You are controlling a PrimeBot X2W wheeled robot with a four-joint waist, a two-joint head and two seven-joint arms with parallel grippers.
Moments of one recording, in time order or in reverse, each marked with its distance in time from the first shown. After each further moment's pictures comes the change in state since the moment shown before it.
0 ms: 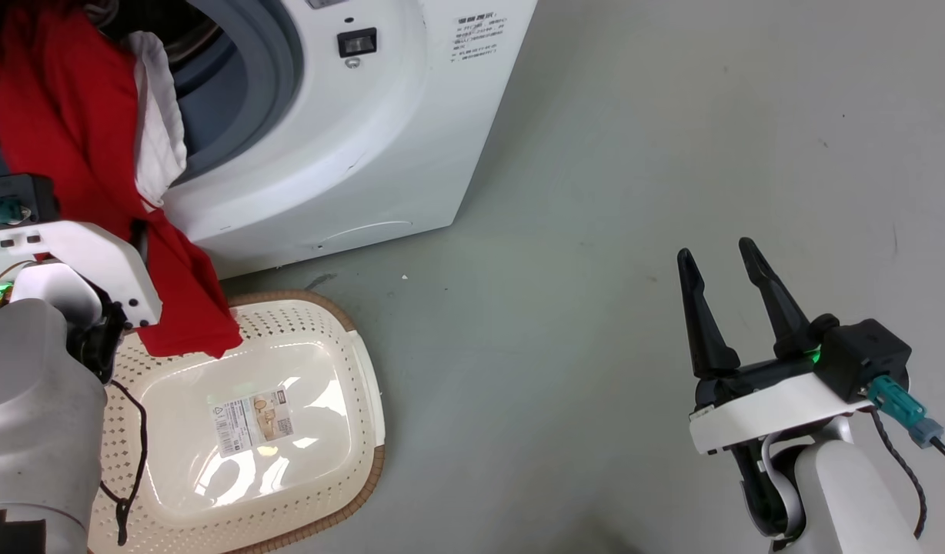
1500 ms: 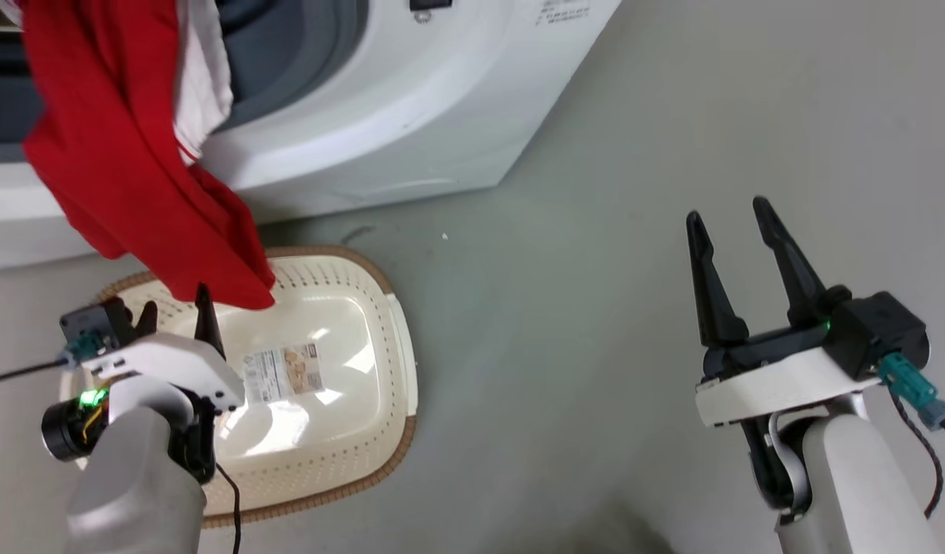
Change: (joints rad) left arm 0.225 -0.149 0.028 -0.056 -0.112 0.094 -0.314; right arm -0.061 0.000 -0.015 -0.030 -0.067 0.000 -0.003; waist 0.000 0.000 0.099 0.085
